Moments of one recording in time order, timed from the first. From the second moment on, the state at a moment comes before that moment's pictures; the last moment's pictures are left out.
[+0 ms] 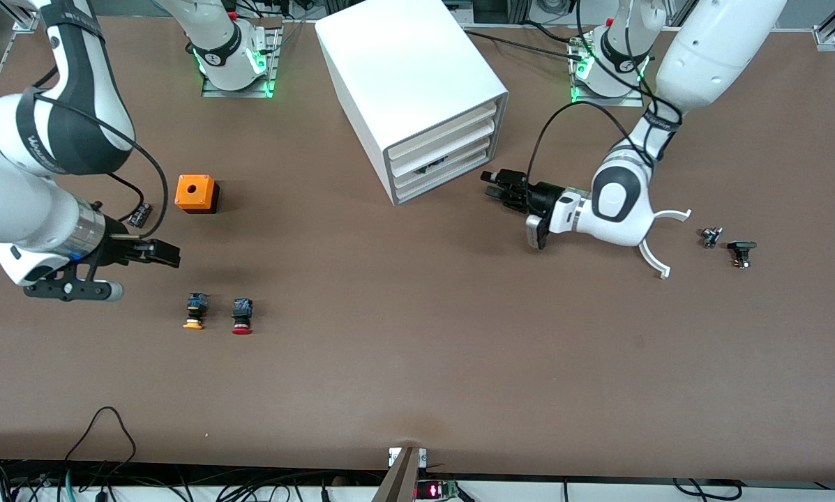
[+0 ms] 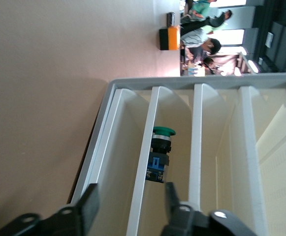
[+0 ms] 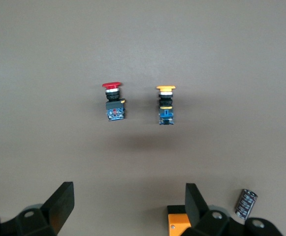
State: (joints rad) left arm -0.03 0.60 -0.27 -2.12 -1.22 1.84 1.07; right arm -0.01 0.36 0.13 -1.52 -0.02 1.84 0.16
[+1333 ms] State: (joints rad) left arm -0.02 0.69 -0.37 -2.21 -1.29 1.83 1.23; right arm 0.16 0.48 0.13 -1.32 -0.02 1.79 0.54
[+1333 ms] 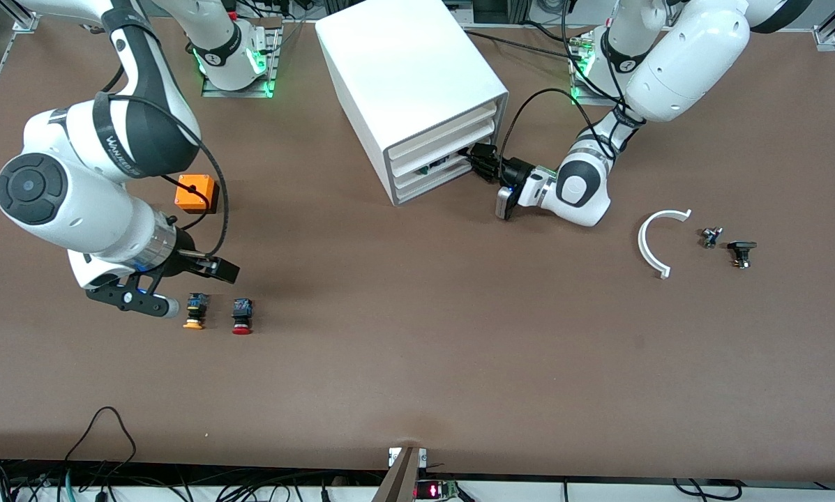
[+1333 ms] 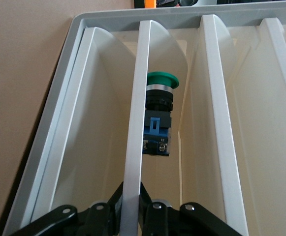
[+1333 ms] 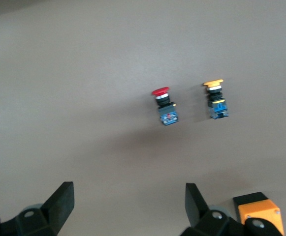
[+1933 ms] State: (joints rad) left arm 0.04 0.69 -0.34 -2.14 -1.29 1.84 1.15; right arm 0.25 0.55 0.13 -1.17 -0.02 1.80 0.74
